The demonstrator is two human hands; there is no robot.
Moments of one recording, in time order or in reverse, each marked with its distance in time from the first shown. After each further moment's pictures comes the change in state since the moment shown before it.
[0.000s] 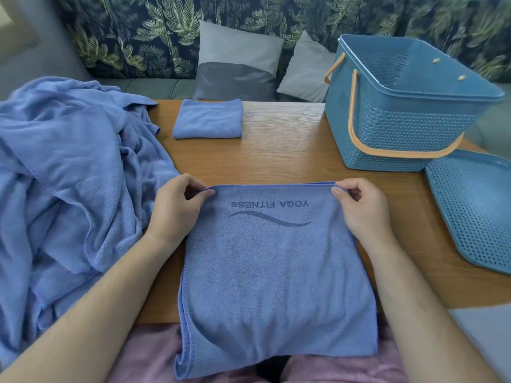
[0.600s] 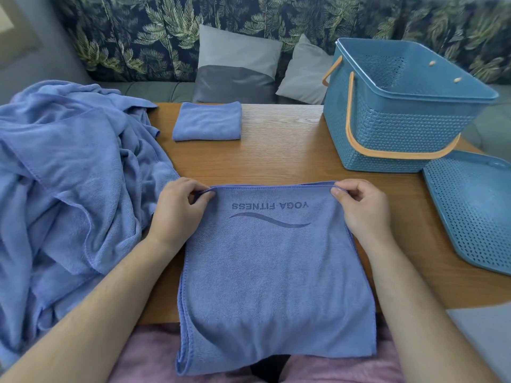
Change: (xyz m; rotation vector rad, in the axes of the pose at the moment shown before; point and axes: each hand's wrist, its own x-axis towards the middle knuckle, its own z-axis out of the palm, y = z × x) left_hand -0.003 0.003 0.001 0.220 0.035 0.216; right_hand 0.001 -0.001 -0.003 0.047 0.023 -0.023
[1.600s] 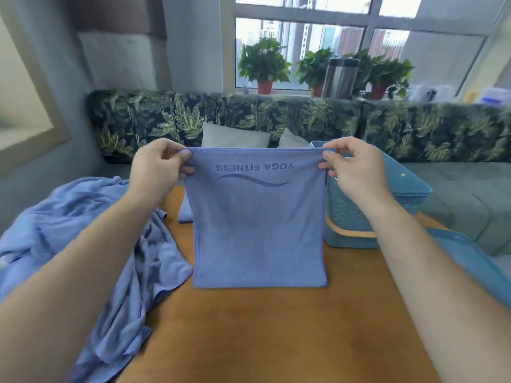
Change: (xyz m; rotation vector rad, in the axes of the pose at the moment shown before) left_hand 0.165 0.088 -0.118 -0.490 0.167 -0.148; right_hand 0.112 -0.198 -0.034 0.063 0.029 -0.228
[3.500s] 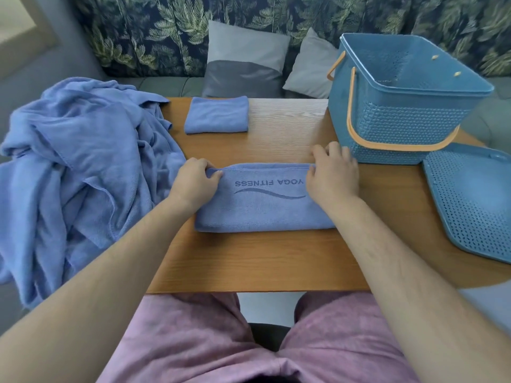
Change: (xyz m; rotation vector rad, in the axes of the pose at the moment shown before) left_hand -0.129 -0.141 0.043 0.644 -0.289 -0.105; right_hand -0.131 0.127 0.066 -0.965 -0.271 -0.120
